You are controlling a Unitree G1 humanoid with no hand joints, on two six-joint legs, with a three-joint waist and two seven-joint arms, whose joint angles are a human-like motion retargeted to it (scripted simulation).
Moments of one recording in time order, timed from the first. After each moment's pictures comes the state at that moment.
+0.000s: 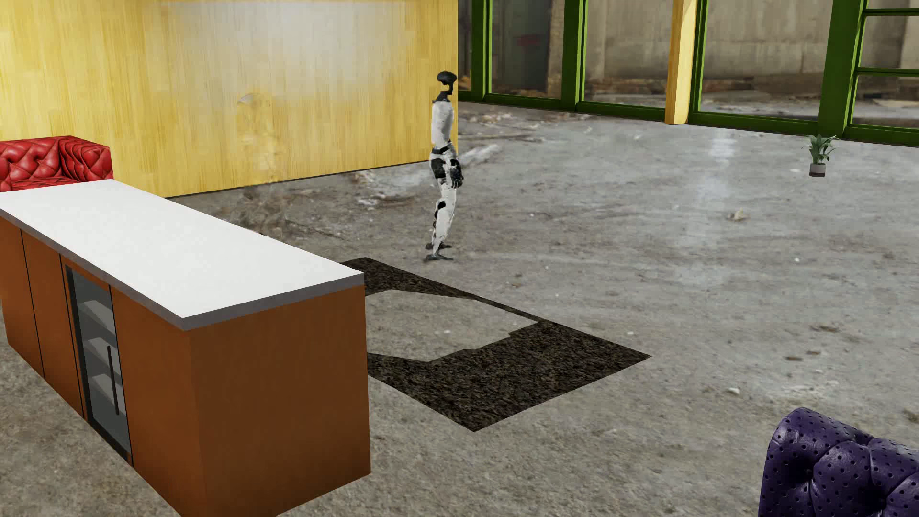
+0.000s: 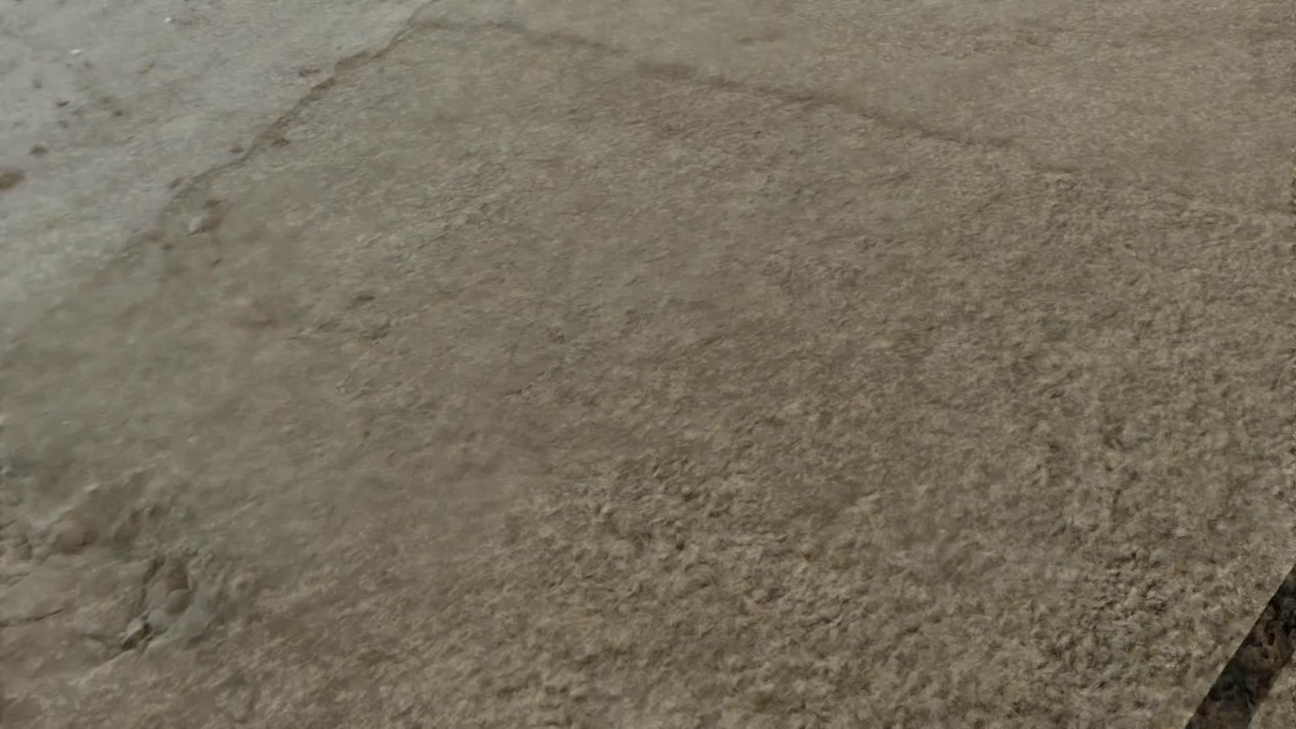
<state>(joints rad) -0.27 -0.23 -0.03 0.17 -0.07 0.02 0.15 -0.21 -0.01 0.39 0.38 -0.04 0.17 -0.22 -0.35 0.16 -0.05 -0.08 0.04 -0.64 -0.15 0.86 0.76 0.55 -0.71 0.36 0.23 0.02 -0.02</state>
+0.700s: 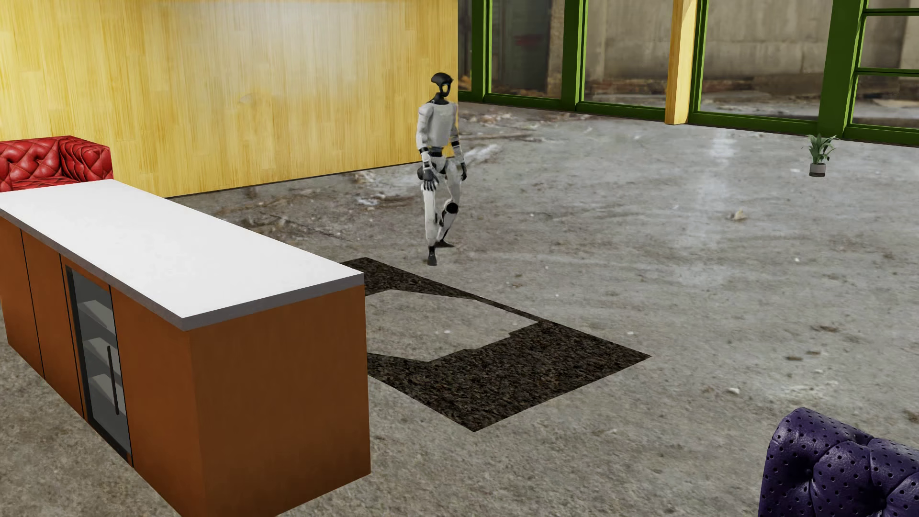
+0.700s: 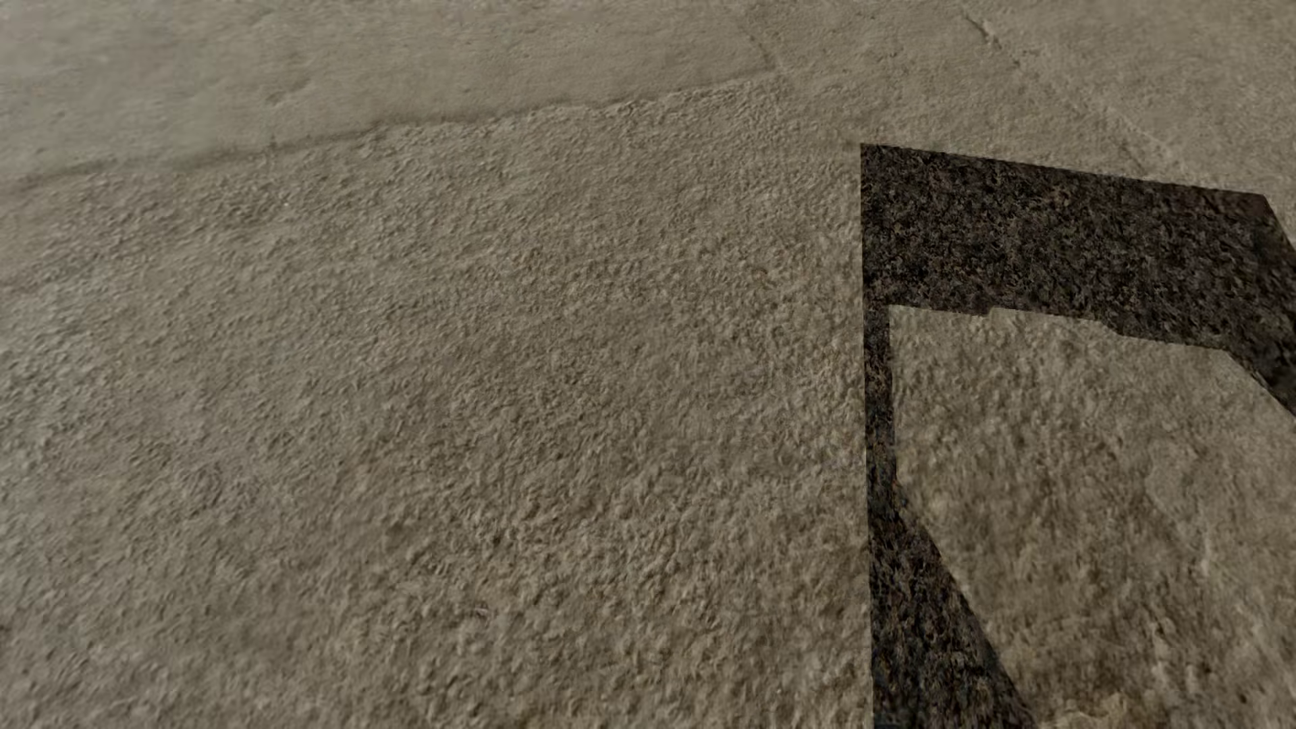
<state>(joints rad) 0.00 -0.26 -0.01 0.47 -0.32 -0.02 0.80 -0.83 -0.01 0.50 0.53 0.14 0.13 -0.12 -0.37 0.29 -0.03 -0.25 -0.06 -0.44 -0.18 0.90 0.80 0.45 -0.71 0.44 0.18 0.06 -0.10</state>
